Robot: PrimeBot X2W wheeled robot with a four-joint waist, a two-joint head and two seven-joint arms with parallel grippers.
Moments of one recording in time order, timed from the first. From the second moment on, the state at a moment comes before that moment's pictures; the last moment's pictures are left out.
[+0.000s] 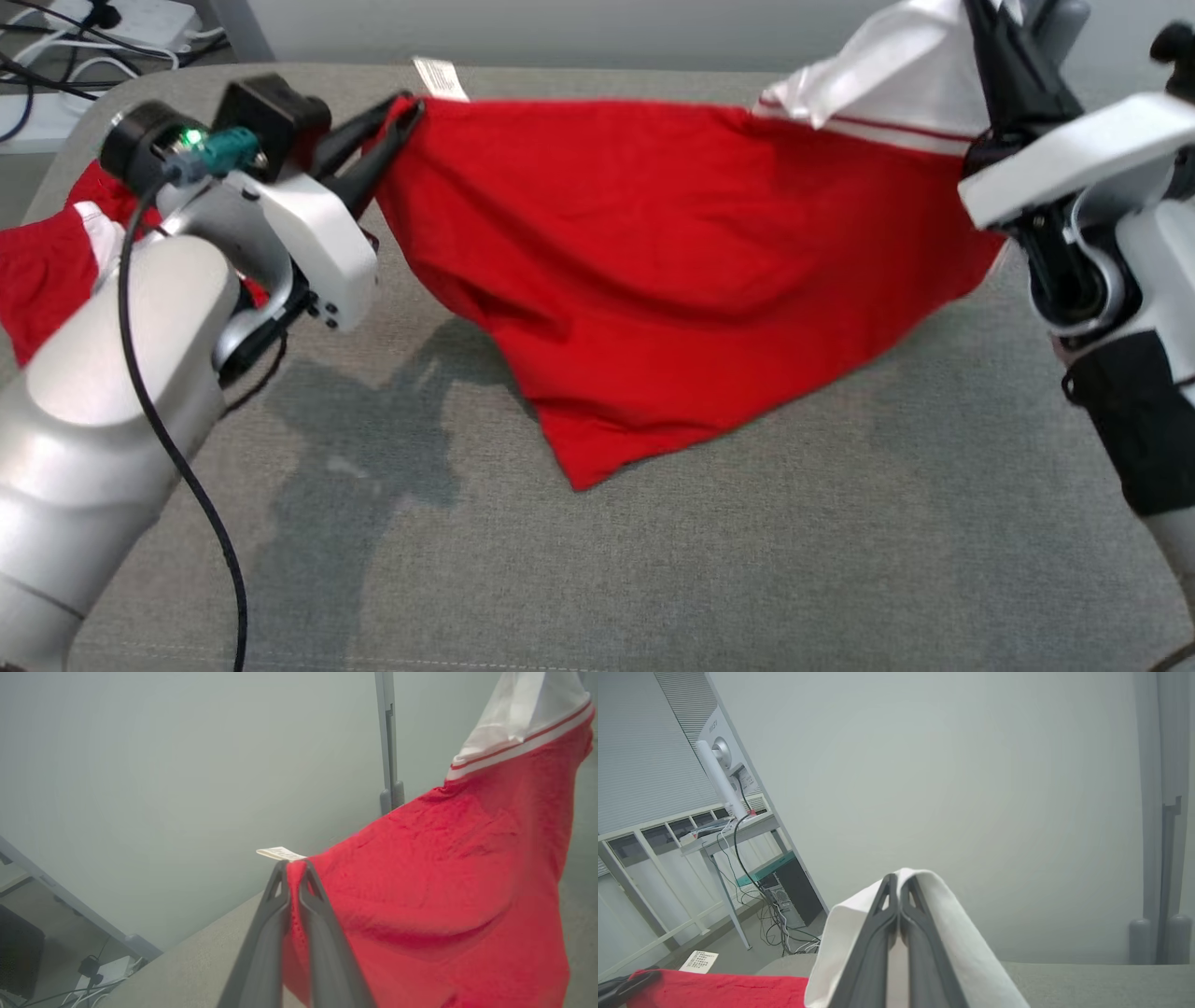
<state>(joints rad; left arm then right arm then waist) -0.98 0.44 -0.86 0.54 -0.63 -0.12 -0.07 -0.90 -0.28 0.44 0.57 0.87 0.13 -0.16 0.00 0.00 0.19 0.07</state>
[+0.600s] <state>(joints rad) -1.24 0.52 -0.93 0.61 -0.77 -0.12 -0.26 -1.16 -0.33 0.53 0.58 1.01 0.13 -0.13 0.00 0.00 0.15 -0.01</state>
